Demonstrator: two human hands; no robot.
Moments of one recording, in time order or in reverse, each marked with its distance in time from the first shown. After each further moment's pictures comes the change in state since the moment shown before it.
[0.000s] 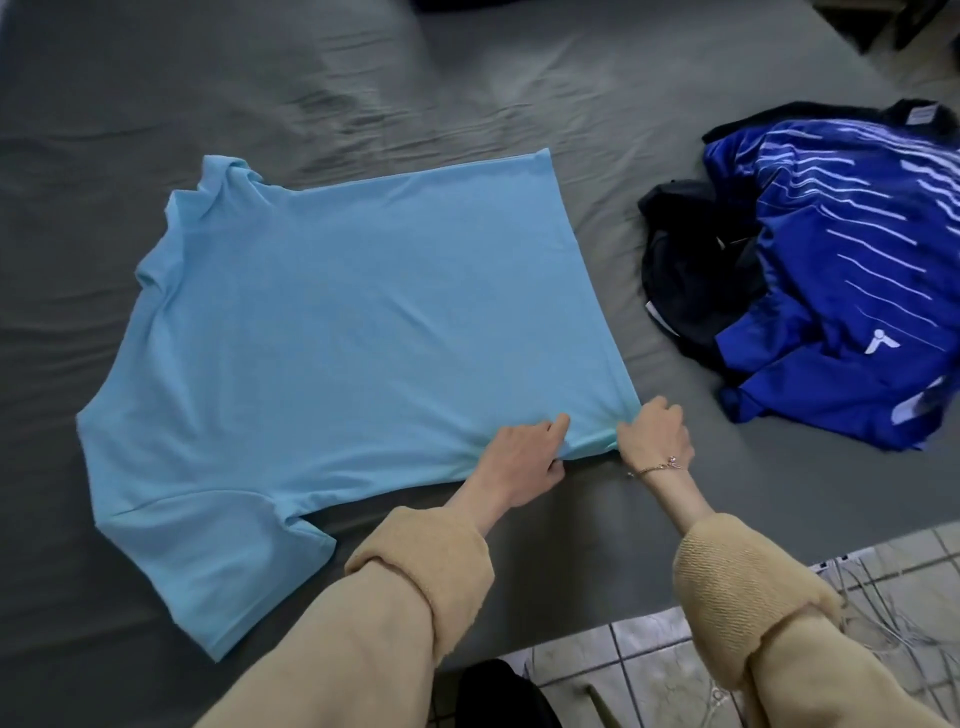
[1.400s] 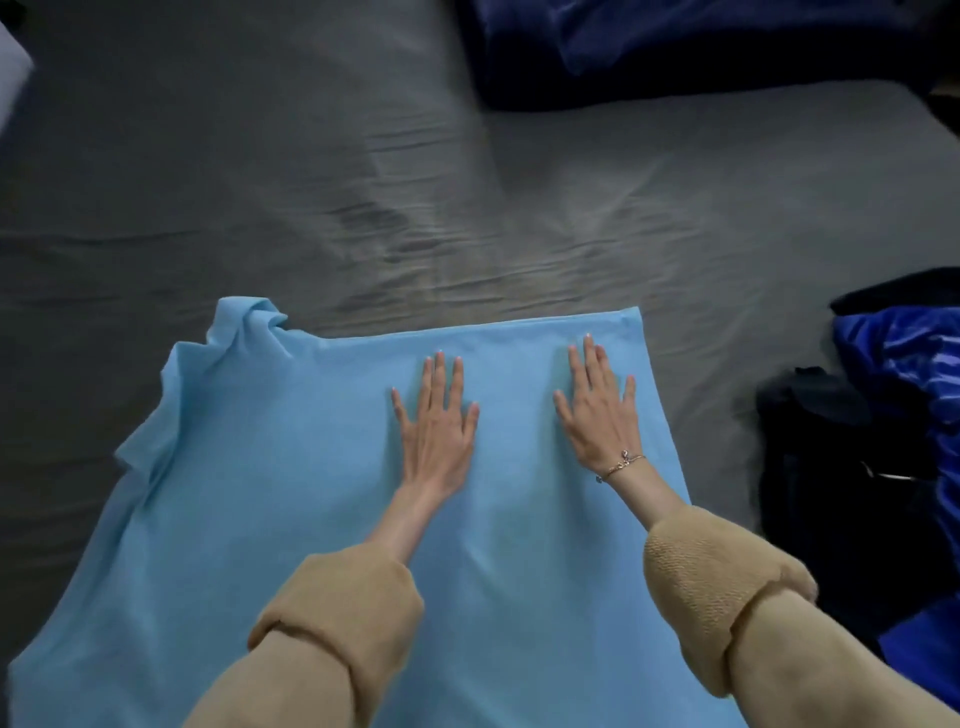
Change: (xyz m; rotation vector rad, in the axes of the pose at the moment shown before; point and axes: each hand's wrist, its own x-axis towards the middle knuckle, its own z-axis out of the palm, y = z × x) left_hand 0.141 -0.242 -0.098 -0.070 0.207 -0.631; right_hand 0.169 -0.250 -0.008 -0.277 0.061 -0.669
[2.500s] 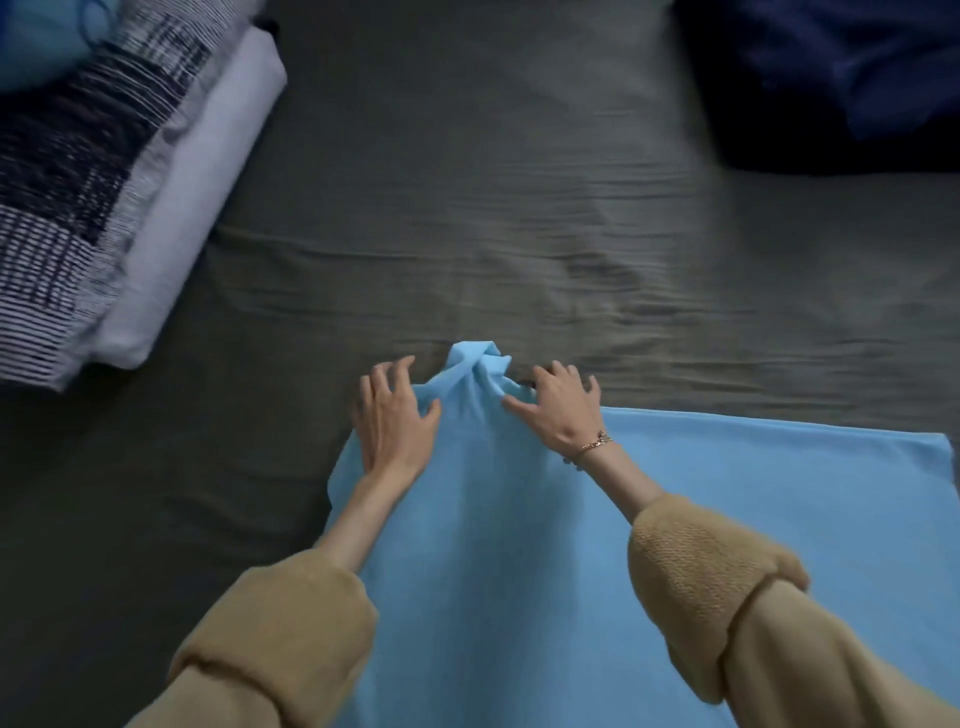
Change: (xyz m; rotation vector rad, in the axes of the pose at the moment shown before) left_hand 0.042 -0.245 -0.114 -0.160 0.322 -0.422; right_hand 0.098 -0.284 0.012 0.211 -0.137 -0.265
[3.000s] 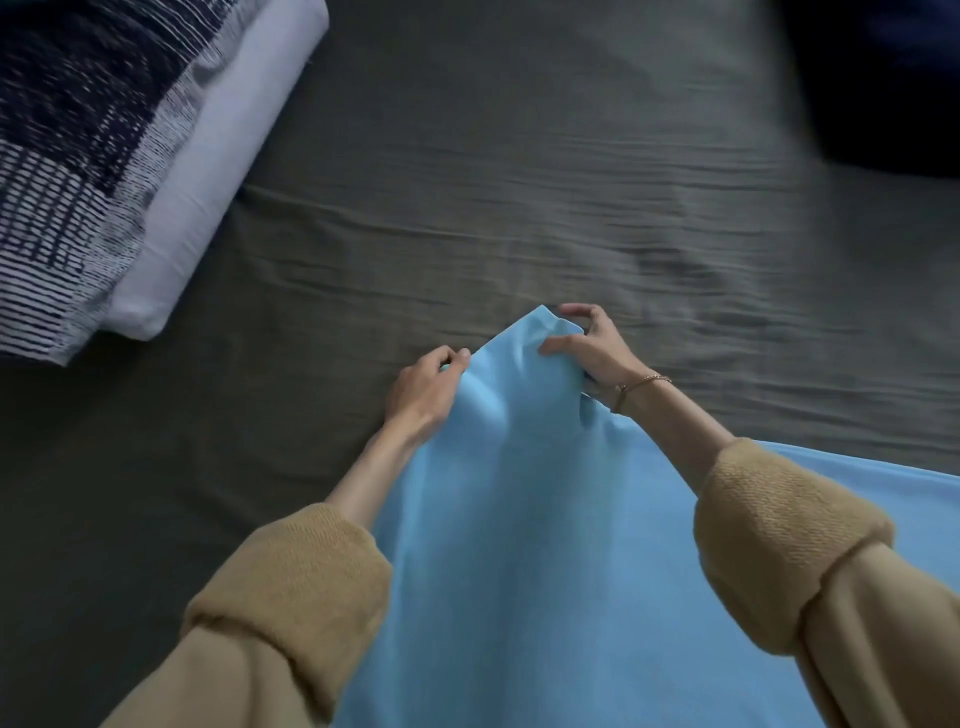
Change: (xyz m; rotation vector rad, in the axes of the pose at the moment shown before) left_hand 0.058 -0.024 0.002 -0.440 -0.313 -0.207; right_hand 0.070 -0.029 -0.006 1.118 -0.160 0.264
